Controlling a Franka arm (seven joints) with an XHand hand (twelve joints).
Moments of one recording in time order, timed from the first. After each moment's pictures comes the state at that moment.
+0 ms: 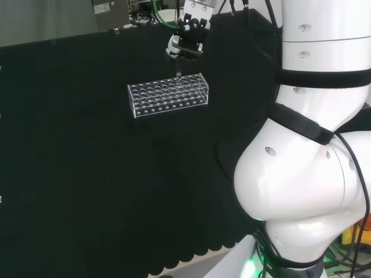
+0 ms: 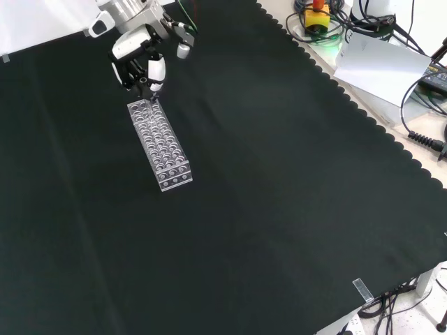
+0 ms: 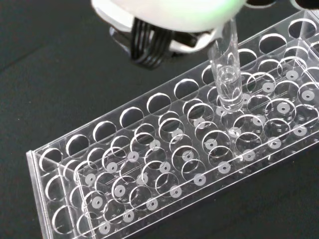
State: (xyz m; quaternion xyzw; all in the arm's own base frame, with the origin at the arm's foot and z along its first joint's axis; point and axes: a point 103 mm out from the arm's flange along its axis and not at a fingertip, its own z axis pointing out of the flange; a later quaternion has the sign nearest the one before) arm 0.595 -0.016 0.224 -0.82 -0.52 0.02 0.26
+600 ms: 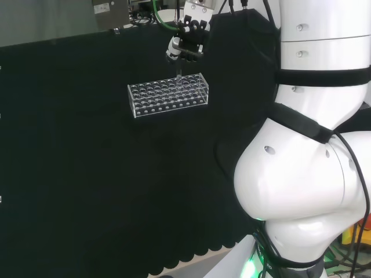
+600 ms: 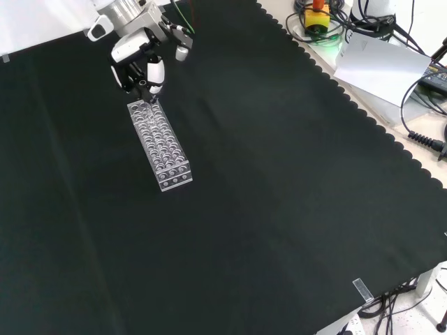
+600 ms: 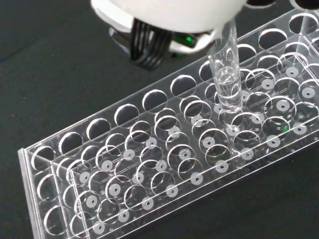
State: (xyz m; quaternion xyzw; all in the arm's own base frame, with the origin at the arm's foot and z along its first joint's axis) arm 0.598 -0.019 0.217 -0.82 -0.52 0.03 0.26
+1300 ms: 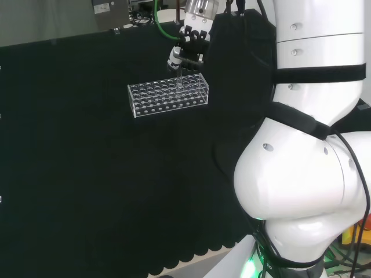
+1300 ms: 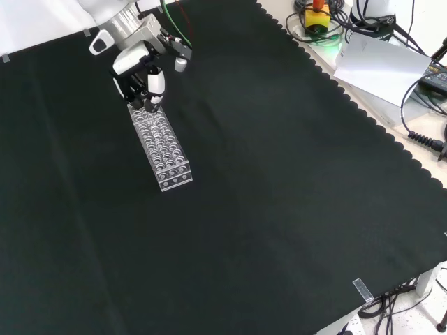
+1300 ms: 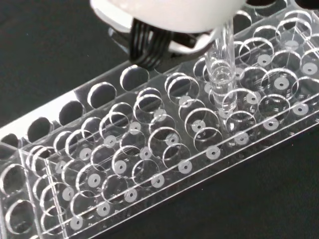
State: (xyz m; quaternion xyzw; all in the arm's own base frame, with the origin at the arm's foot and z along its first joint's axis) arm 0.601 -0.023 0.183 -0.82 -0.51 0.04 0.27
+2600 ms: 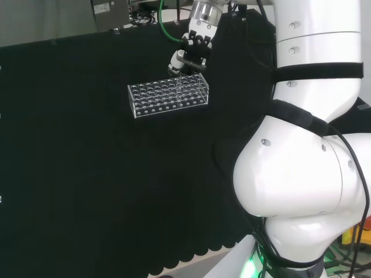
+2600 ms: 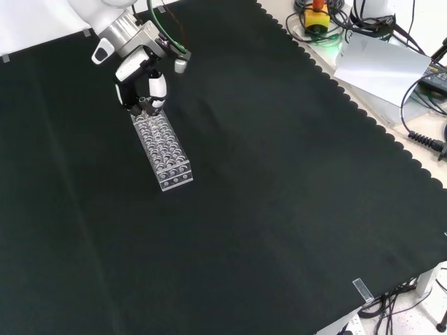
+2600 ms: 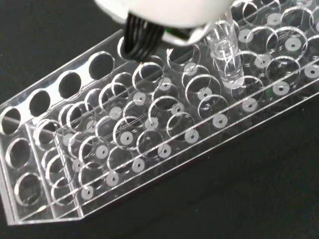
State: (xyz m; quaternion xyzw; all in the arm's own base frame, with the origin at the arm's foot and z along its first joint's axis) arm 0.596 -0.026 0.169 -0.79 -0.51 0.04 0.33
